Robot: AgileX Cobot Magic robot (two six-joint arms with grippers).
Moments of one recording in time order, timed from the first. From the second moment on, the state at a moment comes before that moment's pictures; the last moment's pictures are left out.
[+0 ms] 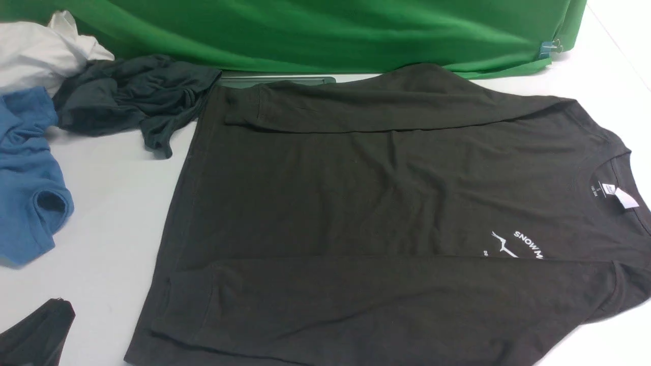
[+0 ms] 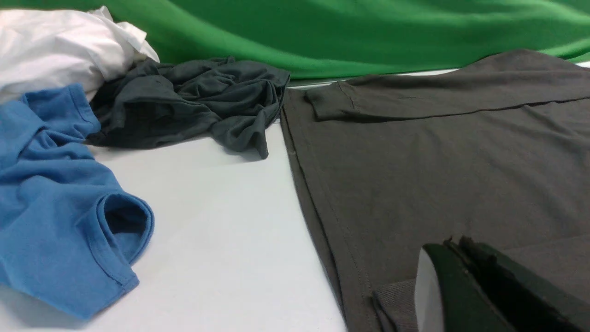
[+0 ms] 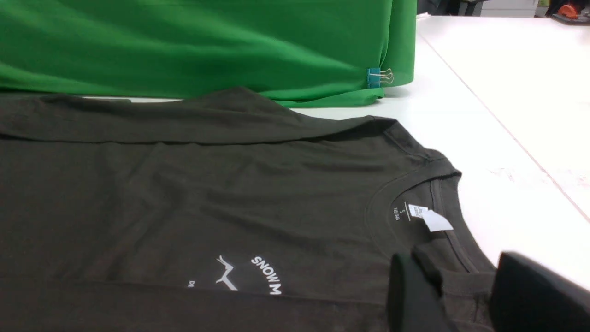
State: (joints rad) right arm -0.01 0.00 0.01 0.05 0.25 -0.06; left arm -0.05 0.00 0.01 -0.23 0.25 0.29
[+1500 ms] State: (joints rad) right arm -0.01 0.00 0.01 0.05 0.25 -0.06; left arm -0.16 0.29 -0.43 -0.66 0.52 0.26
